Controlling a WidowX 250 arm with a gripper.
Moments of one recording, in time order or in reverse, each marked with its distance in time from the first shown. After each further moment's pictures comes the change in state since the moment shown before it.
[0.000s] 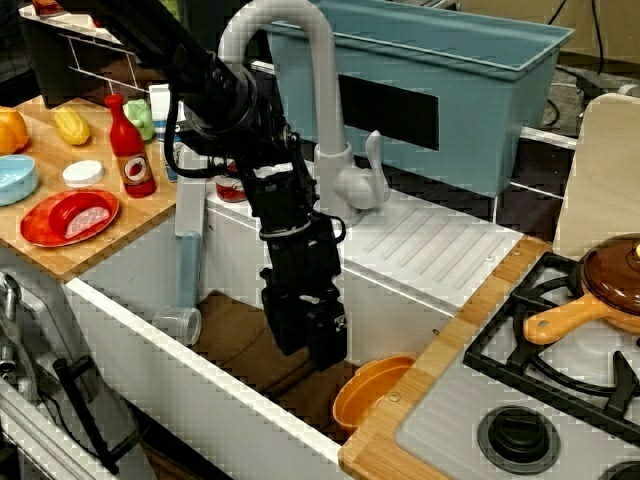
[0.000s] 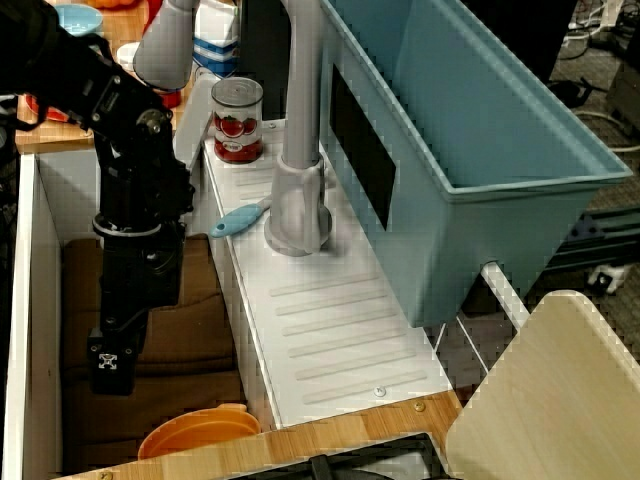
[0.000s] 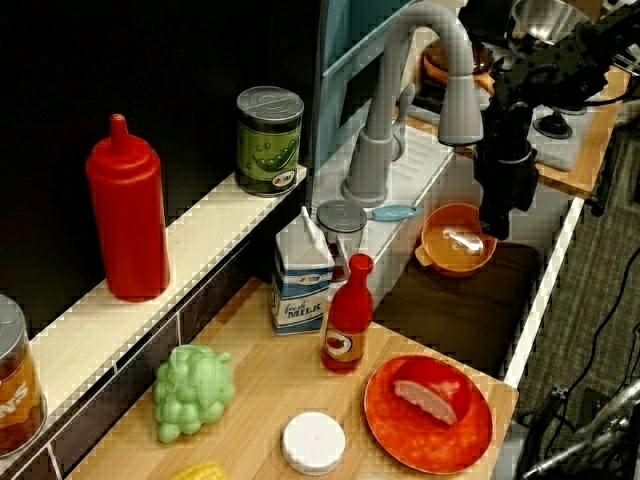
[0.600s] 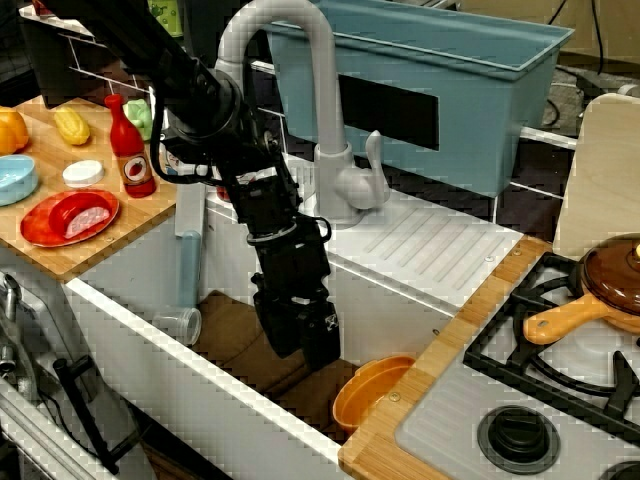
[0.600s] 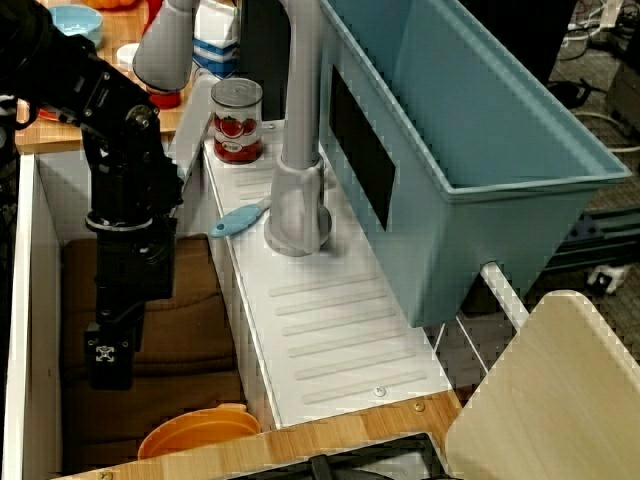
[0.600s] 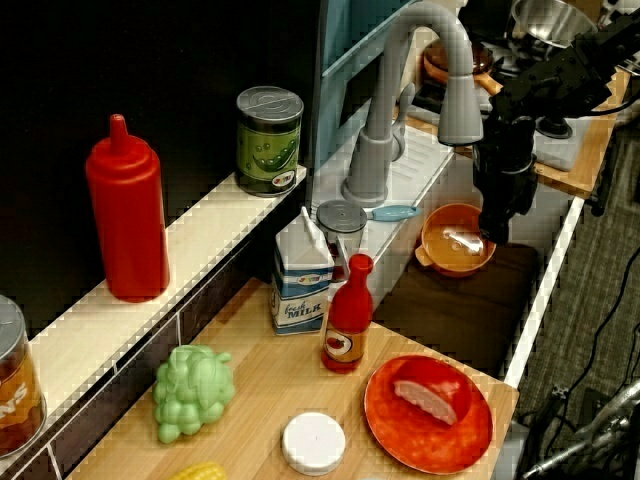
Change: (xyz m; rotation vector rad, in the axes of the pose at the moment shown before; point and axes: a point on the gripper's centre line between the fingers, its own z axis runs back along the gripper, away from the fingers) arm 0.001 0.003 0.000 -0.034 -0.040 -0.002
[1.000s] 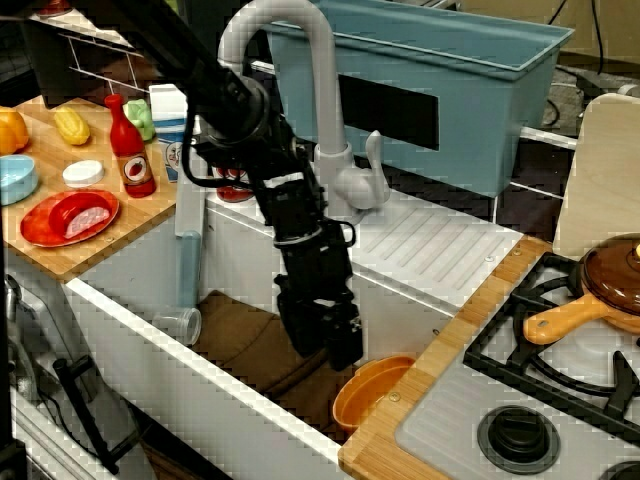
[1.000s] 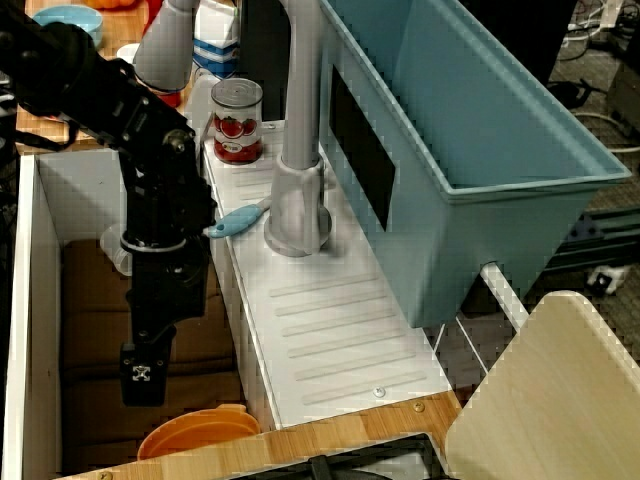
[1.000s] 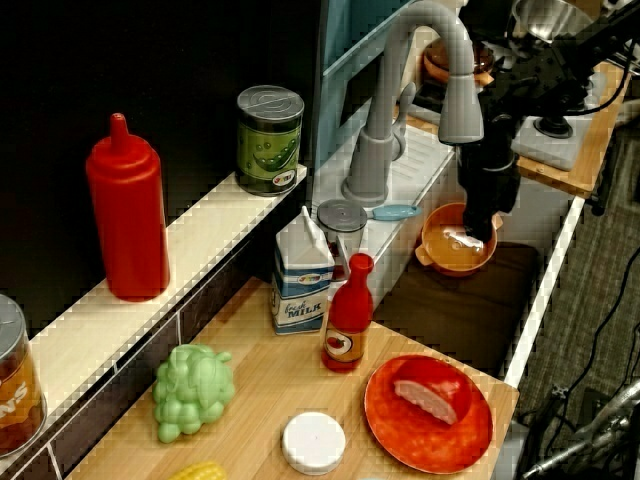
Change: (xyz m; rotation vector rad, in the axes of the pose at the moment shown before) arm 0.019 0.001 -0.012 0.017 0.003 0.015
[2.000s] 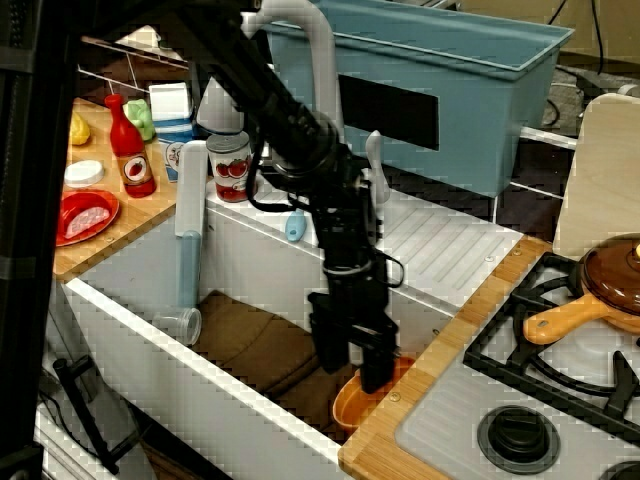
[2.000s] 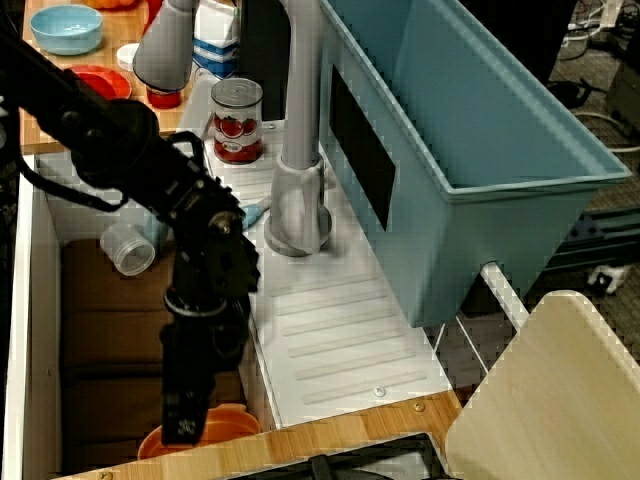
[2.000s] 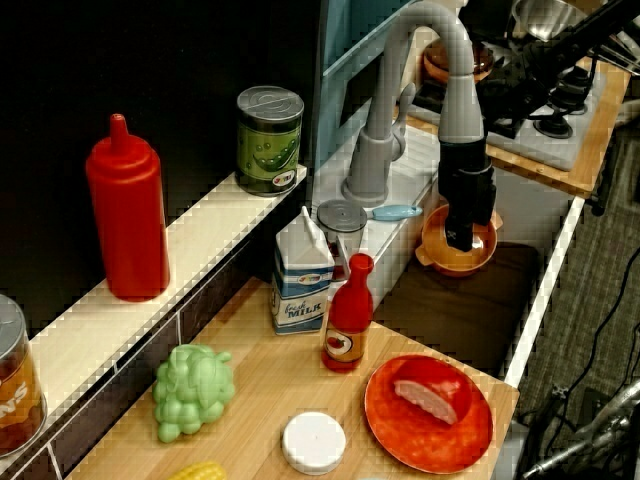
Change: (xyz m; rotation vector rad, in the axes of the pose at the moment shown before) arm 0.021 0.009 -0.030 0.153 0.040 0.092
